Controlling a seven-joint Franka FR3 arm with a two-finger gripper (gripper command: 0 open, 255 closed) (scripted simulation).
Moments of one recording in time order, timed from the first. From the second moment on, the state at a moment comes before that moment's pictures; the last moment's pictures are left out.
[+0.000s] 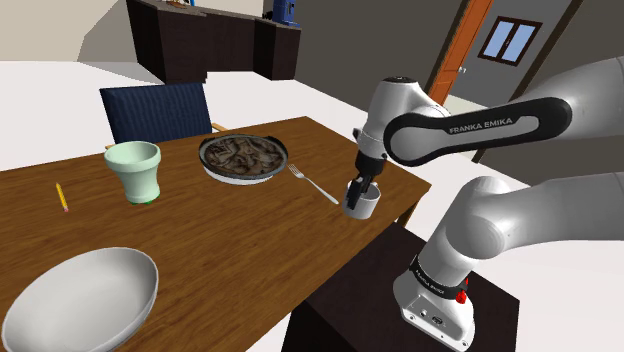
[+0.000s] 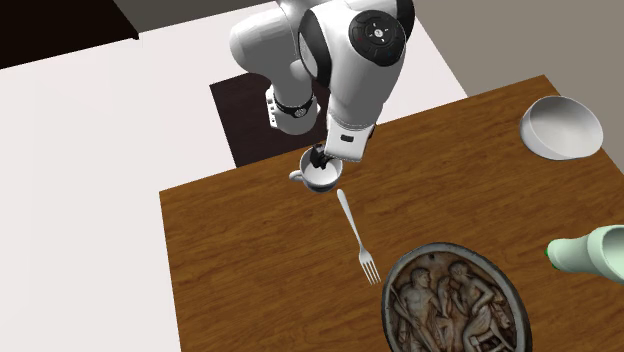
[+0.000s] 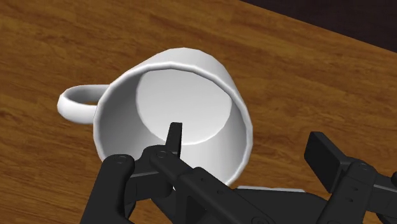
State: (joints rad) arm 0.03 -0.88 0.10 -3.01 0.04 2.13 -0.09
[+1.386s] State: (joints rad) arm 0.02 -0.88 0.10 -3.01 0.04 2.13 -0.09
